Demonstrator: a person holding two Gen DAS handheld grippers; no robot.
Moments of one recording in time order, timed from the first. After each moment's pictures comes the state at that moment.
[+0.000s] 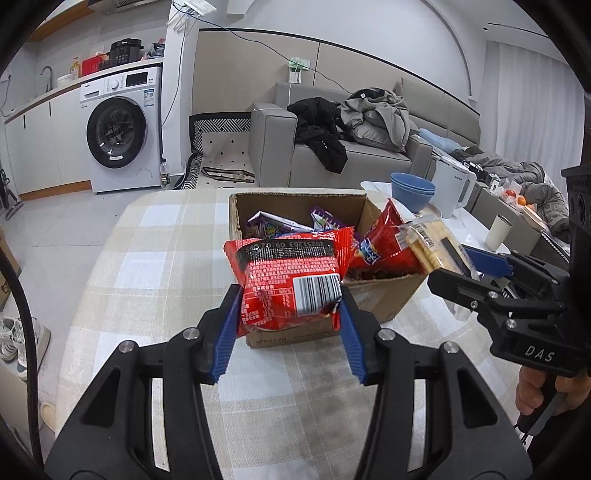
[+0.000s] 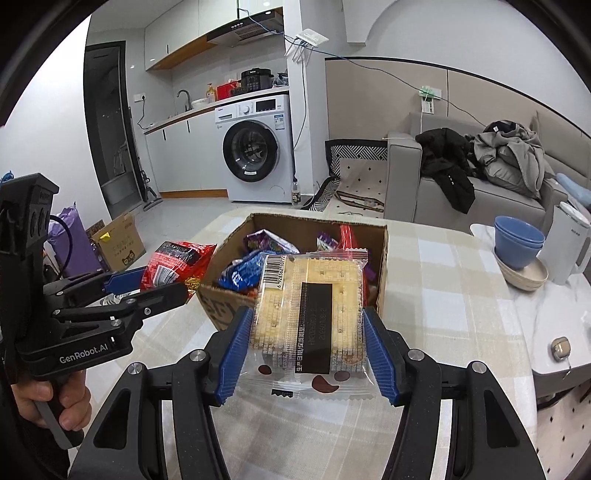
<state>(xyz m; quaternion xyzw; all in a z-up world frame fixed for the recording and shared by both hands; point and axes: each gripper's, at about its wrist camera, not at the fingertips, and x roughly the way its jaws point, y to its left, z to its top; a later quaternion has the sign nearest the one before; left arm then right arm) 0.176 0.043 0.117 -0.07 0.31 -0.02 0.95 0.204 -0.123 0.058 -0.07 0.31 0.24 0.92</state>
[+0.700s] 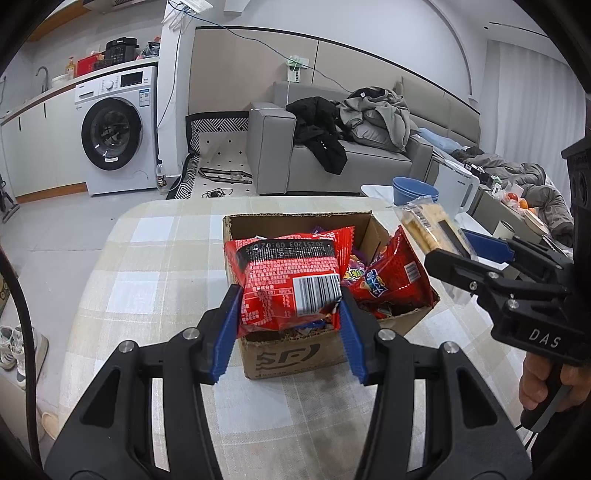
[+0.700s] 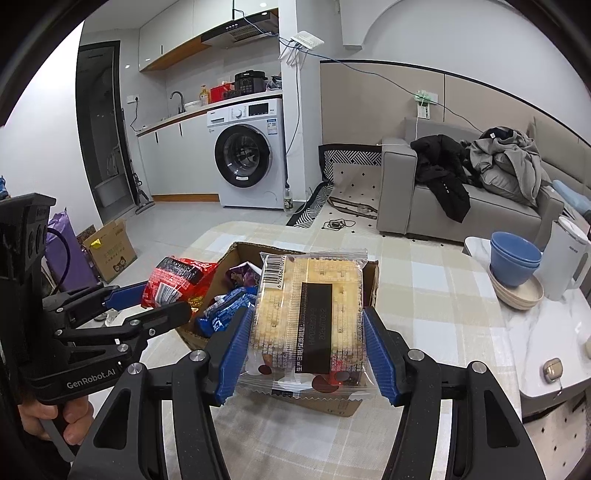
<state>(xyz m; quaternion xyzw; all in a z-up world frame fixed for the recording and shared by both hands) 0.232 0.036 0.126 -0.06 0.32 -0.03 0.95 0.244 -0.109 0.084 -0.08 0.31 0.23 0.92</state>
